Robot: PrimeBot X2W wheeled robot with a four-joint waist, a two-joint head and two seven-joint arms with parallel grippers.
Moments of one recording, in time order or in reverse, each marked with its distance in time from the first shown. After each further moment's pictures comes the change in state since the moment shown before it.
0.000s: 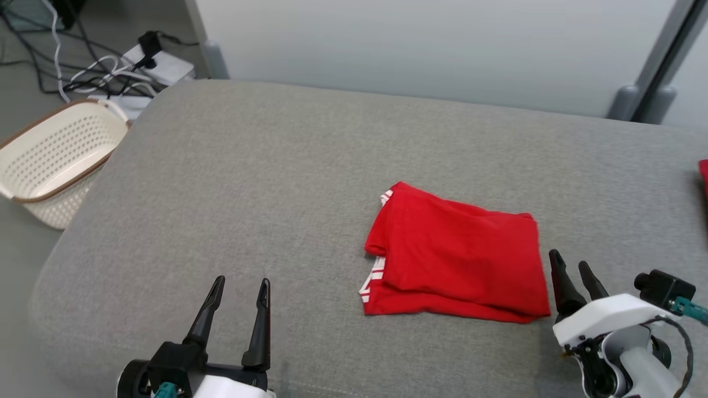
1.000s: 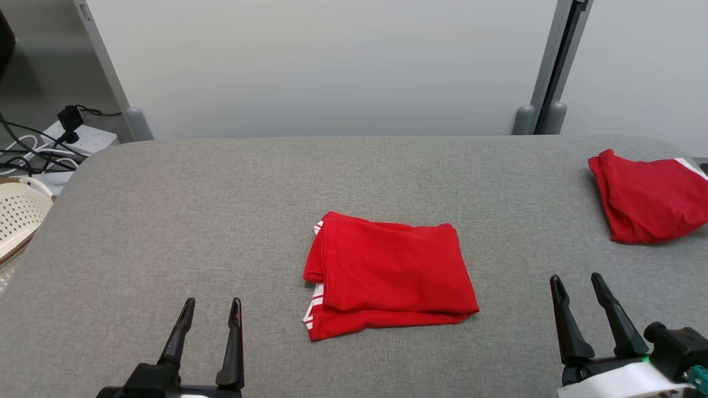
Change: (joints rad) left arm 0.062 0.000 0.083 -0.009 0.038 0.000 0.000; right arm 0.373 0.047 -0.158 -0.600 -0.481 0.000 0.000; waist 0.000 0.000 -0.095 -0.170
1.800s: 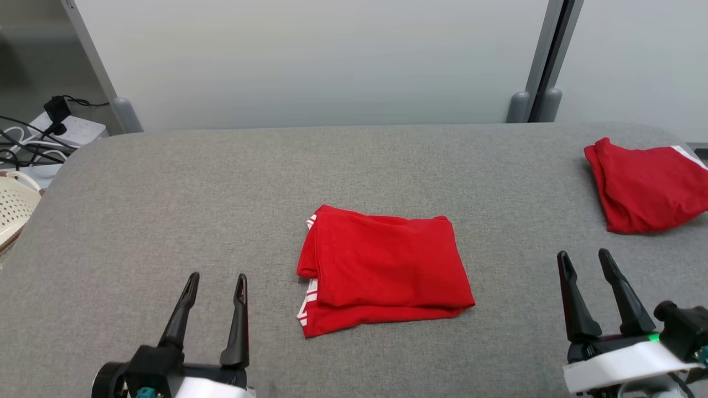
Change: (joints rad) left arm -0.052 -0.001 -0.017 -0.036 0.012 -0.001 0.000; right arm -0.063 -0.021 -0.001 0.002 0.029 0.000 0.000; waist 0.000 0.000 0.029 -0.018
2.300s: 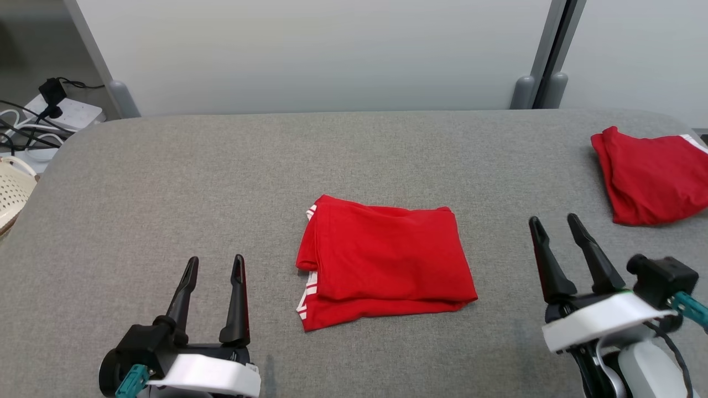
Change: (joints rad) left arm -0.067 -0.001 -0.018 0.048 -0.128 0.019 0.000; right arm -0.195 -0.041 0.137 0.158 0.130 0.000 0.000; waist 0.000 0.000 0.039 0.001
